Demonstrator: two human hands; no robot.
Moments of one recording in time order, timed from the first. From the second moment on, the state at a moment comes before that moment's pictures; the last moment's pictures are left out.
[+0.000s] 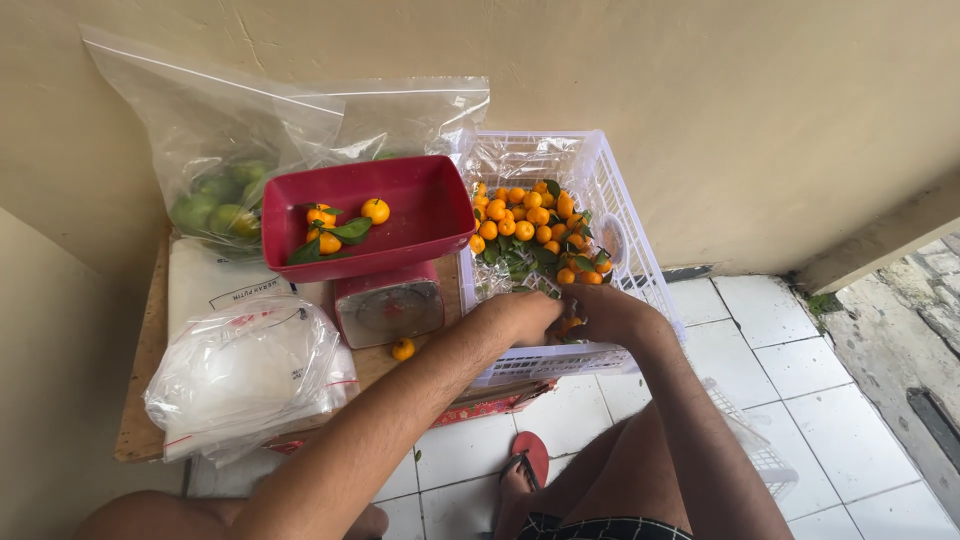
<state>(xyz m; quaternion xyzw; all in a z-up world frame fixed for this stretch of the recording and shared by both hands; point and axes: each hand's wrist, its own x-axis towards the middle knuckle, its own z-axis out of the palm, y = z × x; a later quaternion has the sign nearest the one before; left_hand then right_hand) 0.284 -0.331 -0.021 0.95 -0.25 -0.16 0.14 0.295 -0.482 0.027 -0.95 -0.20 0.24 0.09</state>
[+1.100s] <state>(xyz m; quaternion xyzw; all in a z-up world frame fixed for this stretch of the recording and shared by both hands) 0.110 -0.183 0.111 0.87 -0.19 0.19 0.41 0.254 -0.475 0.058 -0.91 -0.21 -0.09 0.35</state>
